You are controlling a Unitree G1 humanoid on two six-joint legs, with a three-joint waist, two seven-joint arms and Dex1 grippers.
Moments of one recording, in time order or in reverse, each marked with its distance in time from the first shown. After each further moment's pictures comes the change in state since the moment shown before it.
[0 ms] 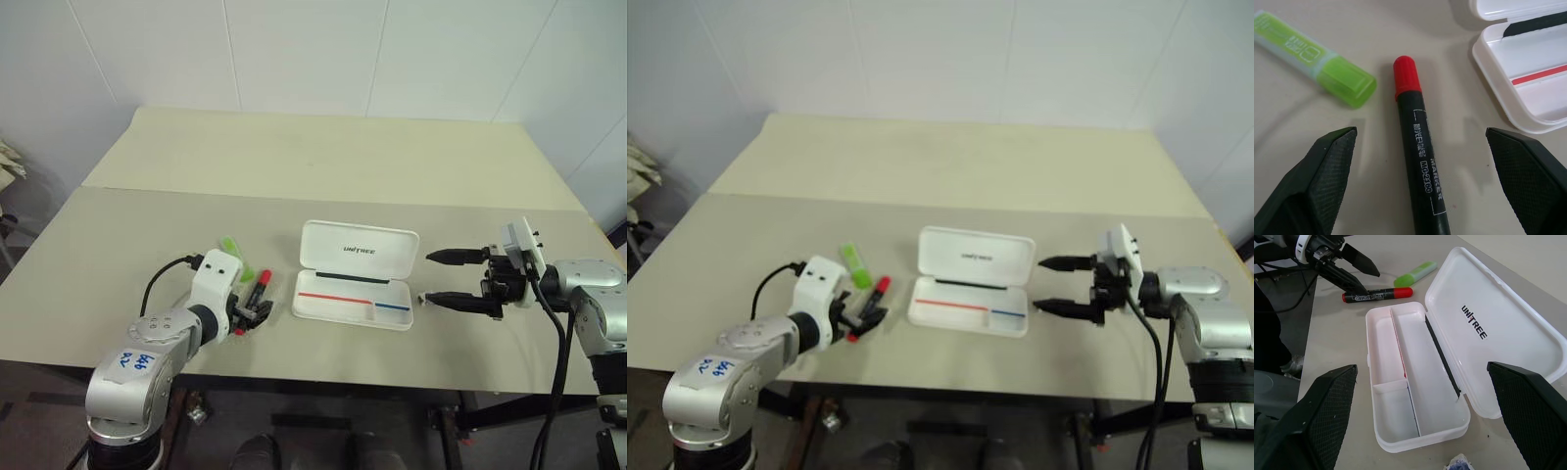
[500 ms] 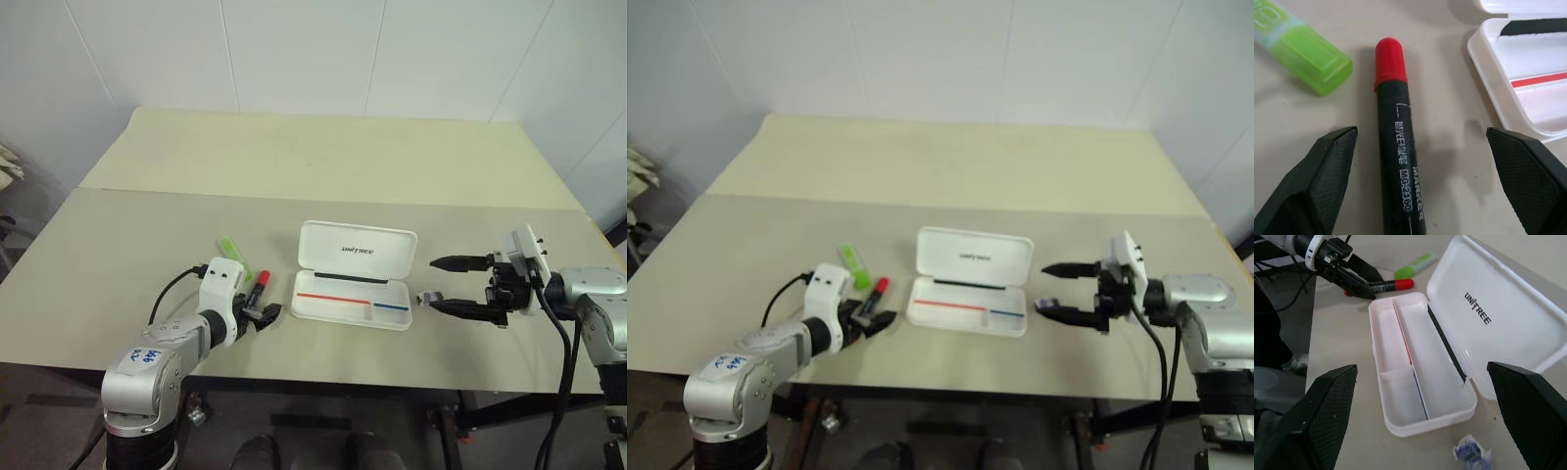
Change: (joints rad) left arm 0.036 -0.064 0.035 0.142 -0.041 -0.117 0.012; right arm 0.071 -0.019 -0.032 -0.059 0.004 0.029 -0.017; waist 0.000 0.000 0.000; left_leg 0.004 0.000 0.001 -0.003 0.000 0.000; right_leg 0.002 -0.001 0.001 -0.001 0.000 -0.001
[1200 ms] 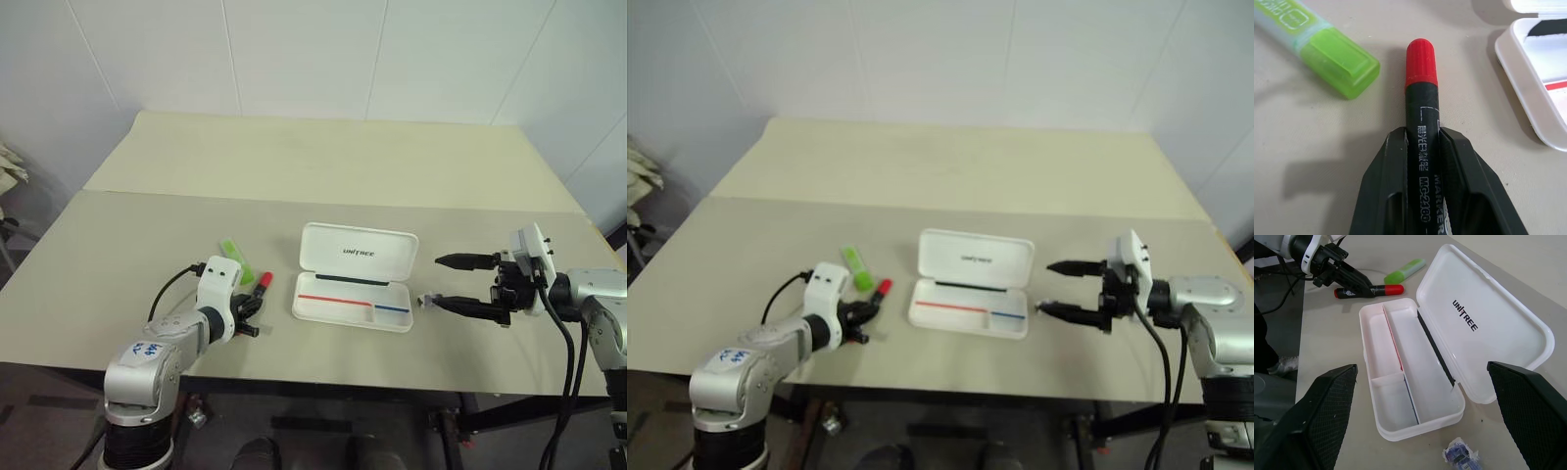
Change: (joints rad) left arm -0.035 0.062 -0.013 0.090 -0.040 -0.037 0.001; right arm 0.022 -0.003 -0.028 -0.044 0.010 0.014 -0.048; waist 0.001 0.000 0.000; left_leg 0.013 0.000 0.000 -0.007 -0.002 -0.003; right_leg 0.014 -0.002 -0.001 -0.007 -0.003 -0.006
